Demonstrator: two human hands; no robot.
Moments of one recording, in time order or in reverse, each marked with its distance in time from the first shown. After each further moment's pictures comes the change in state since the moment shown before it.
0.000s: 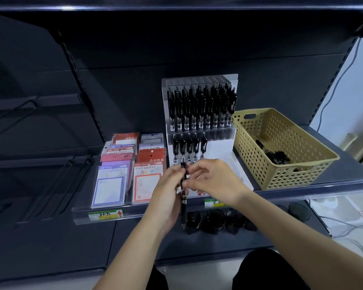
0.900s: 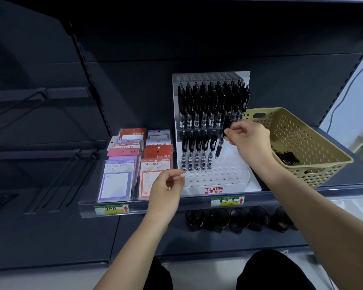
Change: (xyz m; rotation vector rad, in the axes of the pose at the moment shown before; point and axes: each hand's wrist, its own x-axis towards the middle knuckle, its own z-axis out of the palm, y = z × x) left_hand 0.001 -0.008 -0.033 0.526 0.152 0.178; right_hand 0.055 0.009 -0.055 -0.130 0.586 -0.105
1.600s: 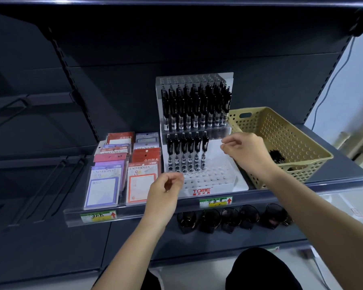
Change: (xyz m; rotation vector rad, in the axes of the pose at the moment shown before) left_hand -0.002 0.008 0.022 0.044 -0.076 -0.009; right_hand -0.006 0.025 -0.033 -0.189 -0.166 -0.029
